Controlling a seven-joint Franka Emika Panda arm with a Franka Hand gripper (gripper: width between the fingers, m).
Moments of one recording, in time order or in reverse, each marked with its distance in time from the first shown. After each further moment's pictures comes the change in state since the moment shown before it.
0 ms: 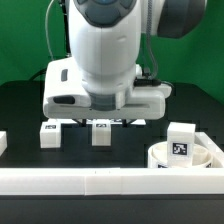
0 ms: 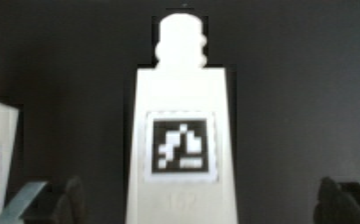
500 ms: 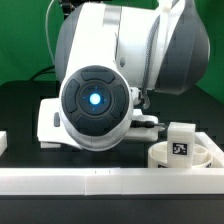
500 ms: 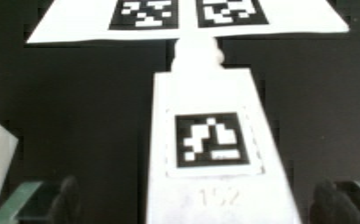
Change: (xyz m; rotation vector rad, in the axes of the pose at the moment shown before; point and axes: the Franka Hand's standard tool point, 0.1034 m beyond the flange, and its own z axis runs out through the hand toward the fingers) arm 0.019 0.012 0.020 -0.002 -0.254 0.036
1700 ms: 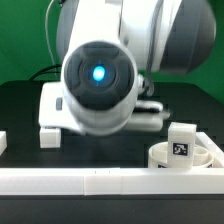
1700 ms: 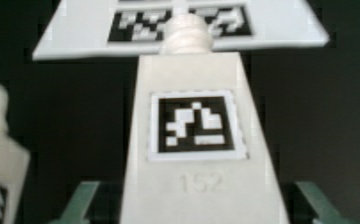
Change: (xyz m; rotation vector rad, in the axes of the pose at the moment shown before) arm -0.041 -0.014 -0.034 0.009 0.015 0.014
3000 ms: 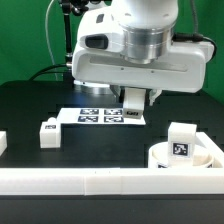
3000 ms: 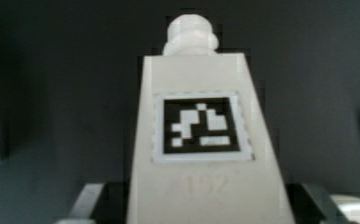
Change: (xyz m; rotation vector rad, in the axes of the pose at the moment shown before) arm -0.011 -0.046 -0.042 0.039 0.622 0.068
